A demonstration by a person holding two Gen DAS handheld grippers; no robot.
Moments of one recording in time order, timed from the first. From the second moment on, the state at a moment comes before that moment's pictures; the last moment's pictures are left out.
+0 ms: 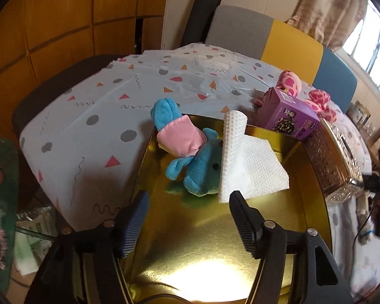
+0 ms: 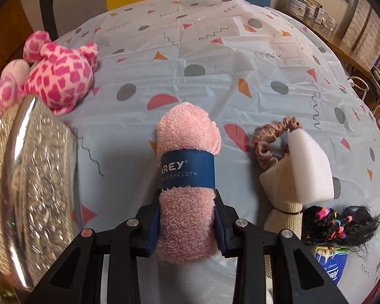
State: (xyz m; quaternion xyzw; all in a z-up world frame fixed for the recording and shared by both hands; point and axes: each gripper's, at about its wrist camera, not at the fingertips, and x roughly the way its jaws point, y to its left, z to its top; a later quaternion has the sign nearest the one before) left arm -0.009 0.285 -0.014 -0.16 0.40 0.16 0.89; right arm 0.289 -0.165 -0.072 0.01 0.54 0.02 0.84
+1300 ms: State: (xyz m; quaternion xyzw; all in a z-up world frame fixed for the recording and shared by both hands) left arm -0.034 0.244 0.011 -0.09 0.36 0.19 0.91; right arm 0.140 0.074 -0.003 -0.09 0.45 0.32 0.83
